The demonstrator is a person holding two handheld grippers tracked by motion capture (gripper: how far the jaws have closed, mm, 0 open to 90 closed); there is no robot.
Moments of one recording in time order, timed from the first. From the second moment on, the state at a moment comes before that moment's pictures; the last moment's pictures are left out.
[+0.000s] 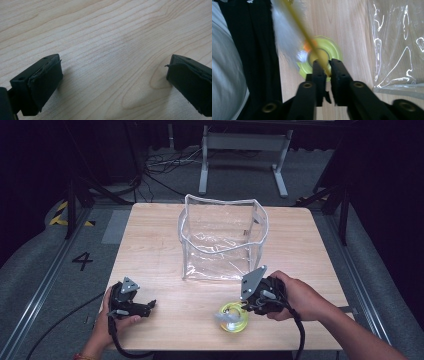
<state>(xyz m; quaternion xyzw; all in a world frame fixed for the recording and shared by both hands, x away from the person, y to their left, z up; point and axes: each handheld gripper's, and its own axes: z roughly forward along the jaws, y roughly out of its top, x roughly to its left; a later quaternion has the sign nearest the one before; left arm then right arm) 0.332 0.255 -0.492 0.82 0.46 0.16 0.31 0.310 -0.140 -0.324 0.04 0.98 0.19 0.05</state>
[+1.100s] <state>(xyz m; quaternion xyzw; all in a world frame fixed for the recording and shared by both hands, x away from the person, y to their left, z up) 0.332 0.255 -0.492 0.82 0.46 0.16 0.31 0.327 -0.238 -0.271 0.14 0.97 0.17 0.09</state>
